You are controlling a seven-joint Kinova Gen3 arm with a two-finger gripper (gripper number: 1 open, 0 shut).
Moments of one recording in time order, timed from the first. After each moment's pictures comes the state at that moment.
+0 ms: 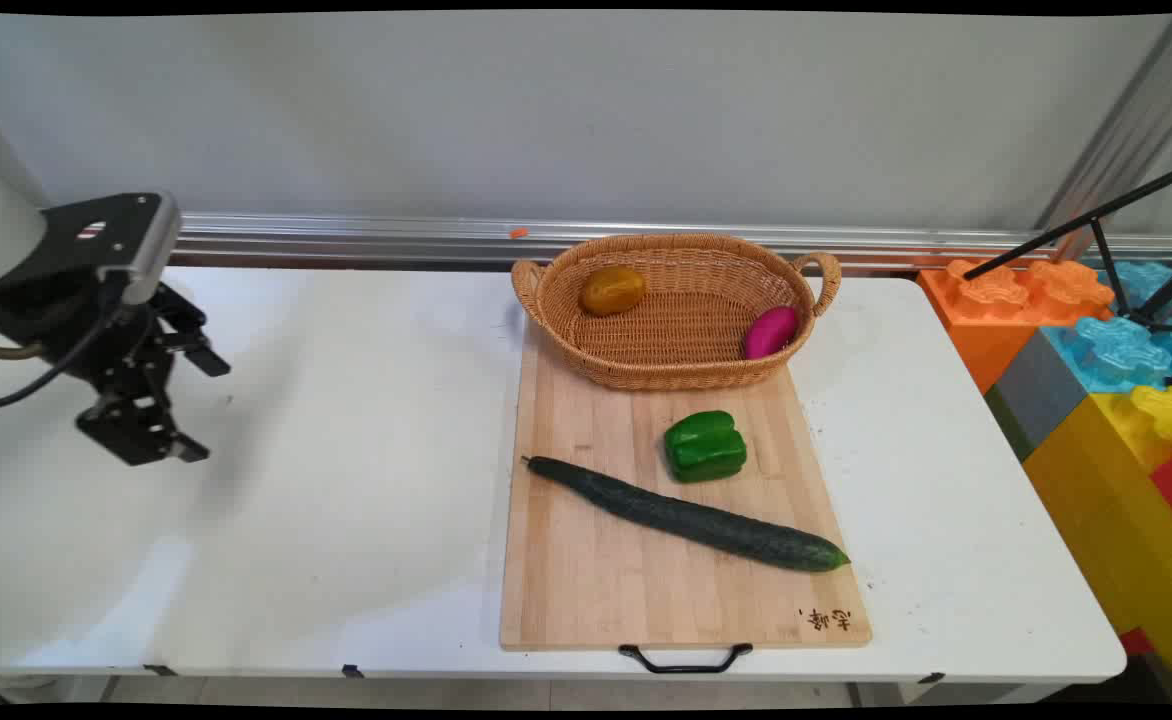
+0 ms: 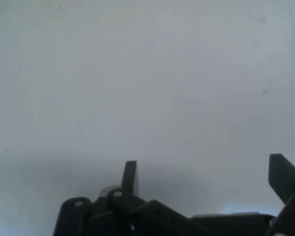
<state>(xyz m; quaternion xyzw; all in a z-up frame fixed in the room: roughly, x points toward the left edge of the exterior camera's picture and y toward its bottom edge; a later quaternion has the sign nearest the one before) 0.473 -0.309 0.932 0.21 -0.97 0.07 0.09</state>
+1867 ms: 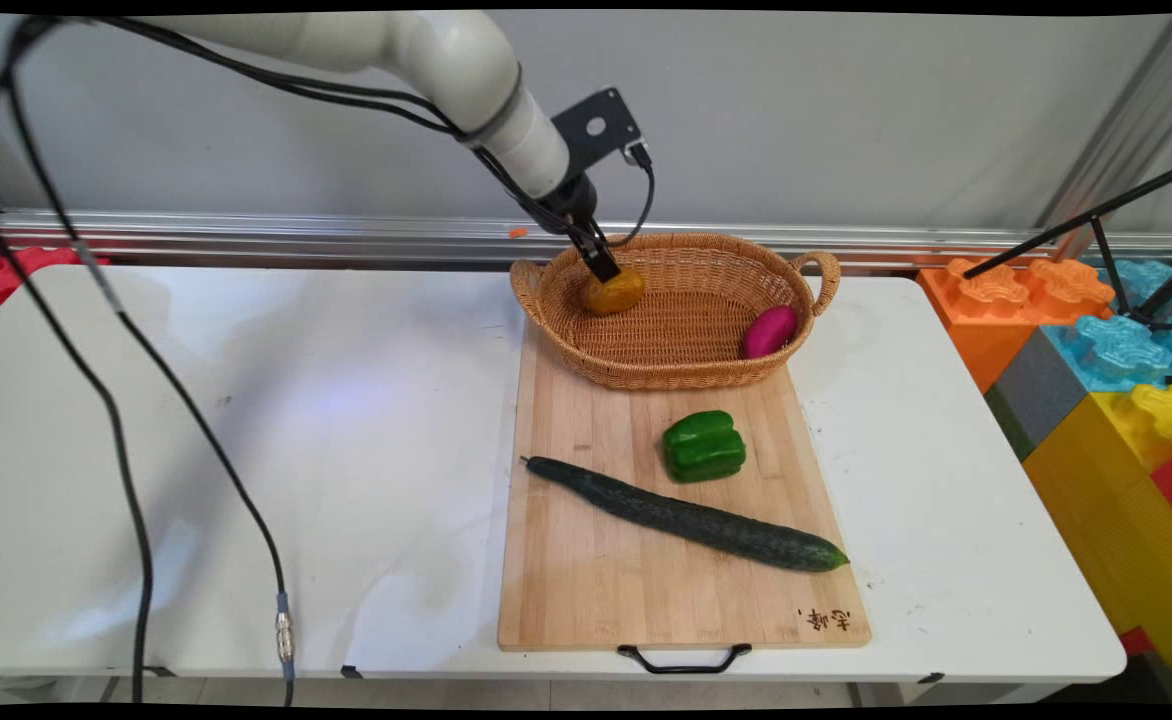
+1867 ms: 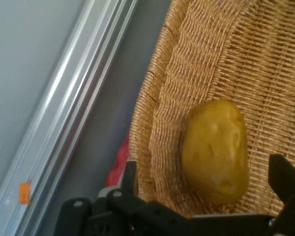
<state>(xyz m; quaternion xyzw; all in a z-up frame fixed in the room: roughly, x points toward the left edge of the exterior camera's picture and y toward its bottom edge) 0.240 -0.616 0.852 0.31 -0.90 0.25 0.17</state>
